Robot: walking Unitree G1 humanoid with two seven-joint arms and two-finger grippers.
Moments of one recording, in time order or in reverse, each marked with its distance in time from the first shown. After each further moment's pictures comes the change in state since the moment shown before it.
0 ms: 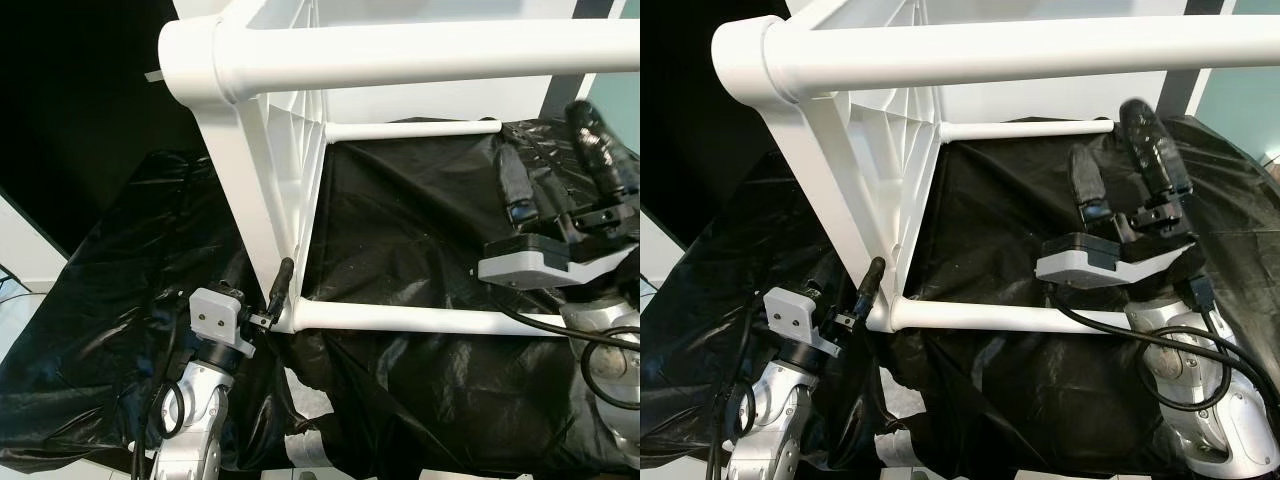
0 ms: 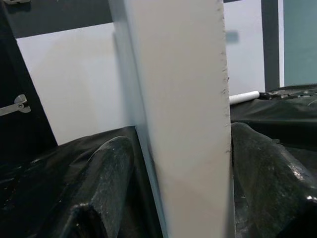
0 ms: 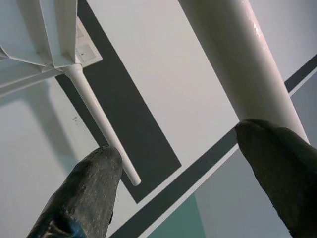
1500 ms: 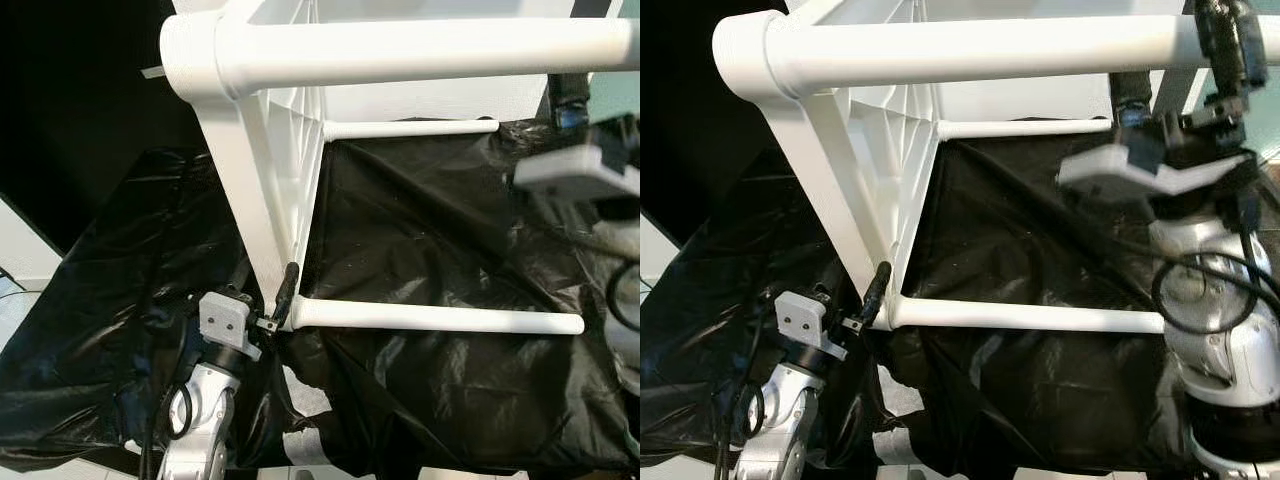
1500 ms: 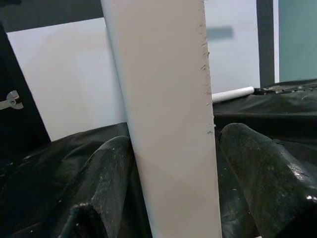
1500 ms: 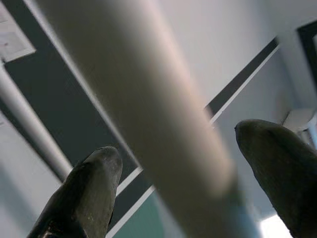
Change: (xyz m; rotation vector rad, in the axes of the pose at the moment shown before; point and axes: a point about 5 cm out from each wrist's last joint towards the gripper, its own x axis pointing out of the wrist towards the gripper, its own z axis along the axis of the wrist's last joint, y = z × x) left arm 0.000 -0.007 -0.008 0.003 0.005 -0.019; right arm 0.052 -0.032 -0.020 -0.048 0.066 -0.168
